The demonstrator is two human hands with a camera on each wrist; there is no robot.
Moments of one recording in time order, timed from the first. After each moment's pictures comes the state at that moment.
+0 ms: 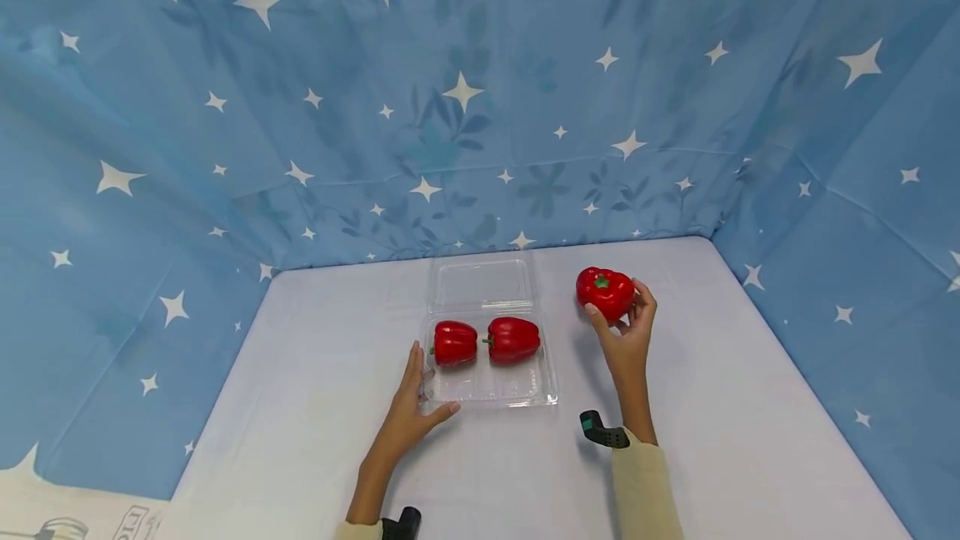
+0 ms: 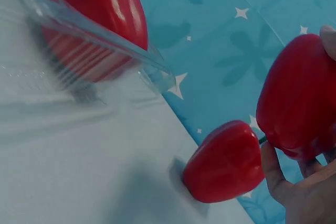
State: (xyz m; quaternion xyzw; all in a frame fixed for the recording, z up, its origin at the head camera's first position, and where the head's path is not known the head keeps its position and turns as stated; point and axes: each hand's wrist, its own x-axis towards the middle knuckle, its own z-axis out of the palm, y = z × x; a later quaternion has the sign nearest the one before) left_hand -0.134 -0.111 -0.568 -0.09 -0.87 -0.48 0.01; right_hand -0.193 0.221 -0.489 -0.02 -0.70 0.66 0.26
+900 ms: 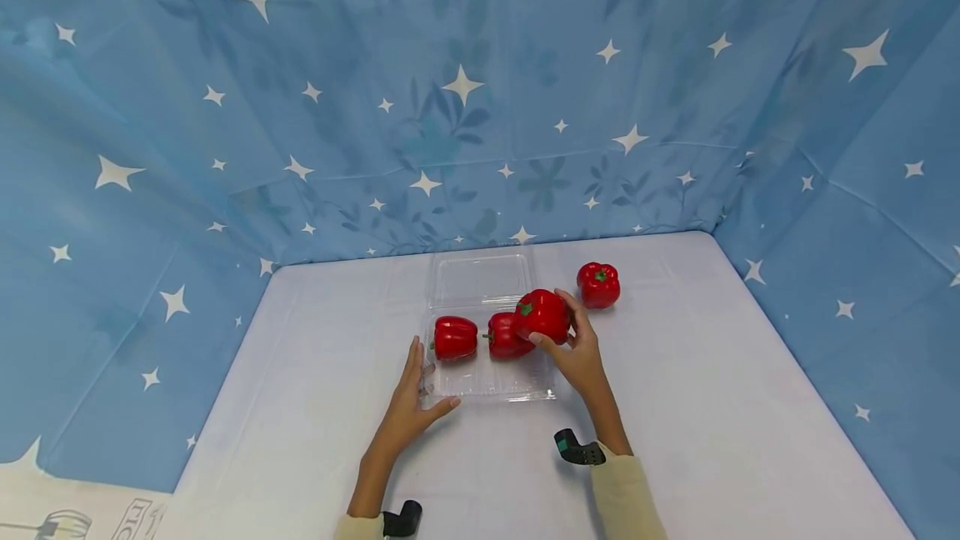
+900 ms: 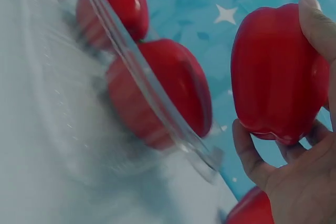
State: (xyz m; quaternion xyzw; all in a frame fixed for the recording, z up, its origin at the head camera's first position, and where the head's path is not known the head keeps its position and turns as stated) left_hand -0.134 -0.110 -0.567 -0.08 -0.88 -0.47 0.01; right_hand -0.175 0.173 -0.491 0.11 -0.76 0.62 0.13
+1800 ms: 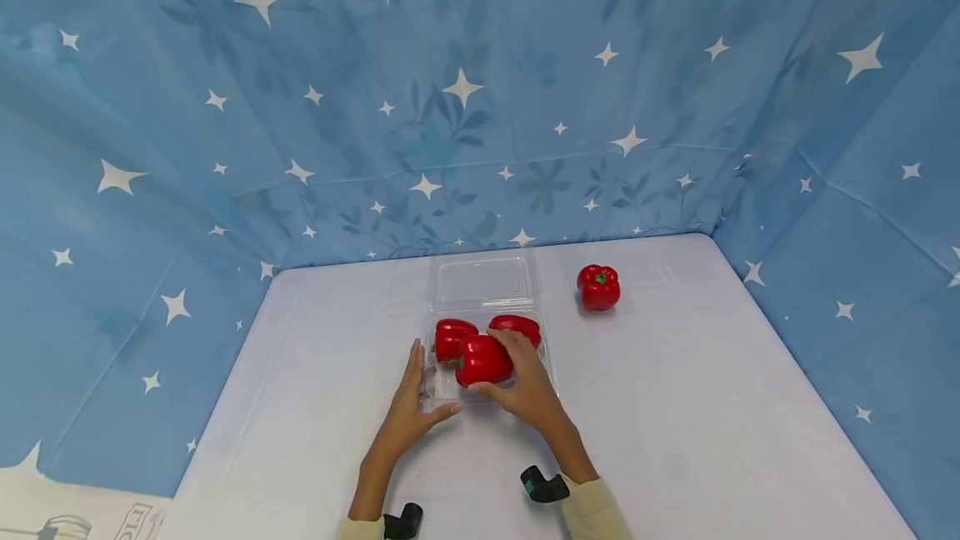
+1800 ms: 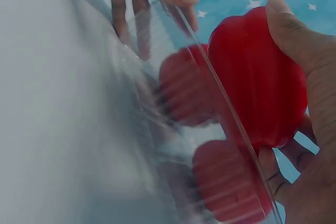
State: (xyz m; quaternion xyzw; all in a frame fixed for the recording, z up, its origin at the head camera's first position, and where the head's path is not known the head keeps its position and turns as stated) left_hand -0.134 -0.113 -0.567 -0.11 -0.87 -0.48 0.02; right_hand -0.160 0.112 -0.534 0.24 -0.84 0.47 0.13
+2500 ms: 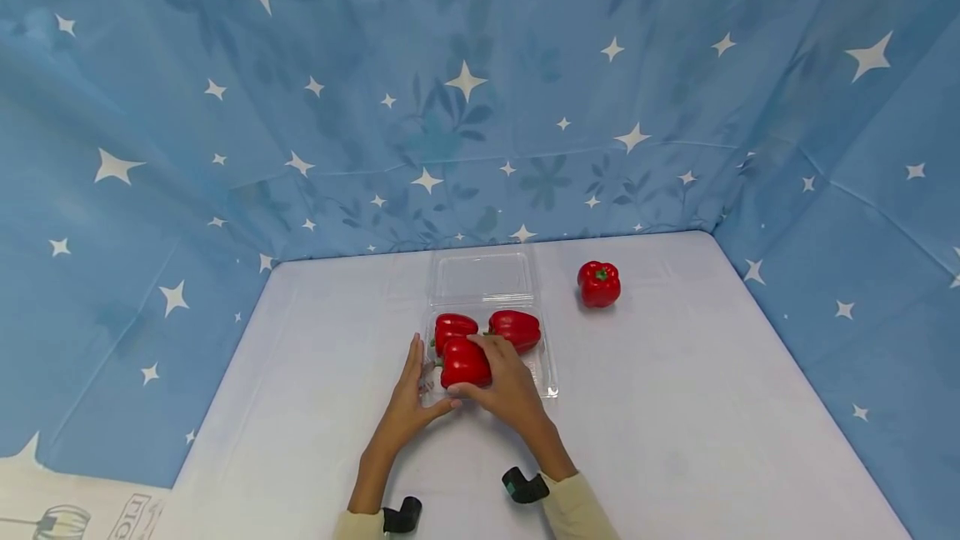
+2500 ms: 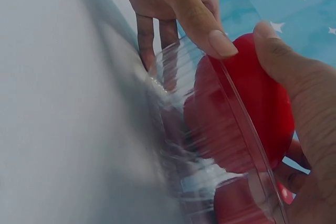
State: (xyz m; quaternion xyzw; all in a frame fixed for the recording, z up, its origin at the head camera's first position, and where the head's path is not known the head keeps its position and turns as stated) left_hand -0.135 -0.115 -0.568 -0.13 -0.87 -0.47 0.05; right_hand -0.153 0.083 -0.537 0.21 -0.89 0.39 0.13
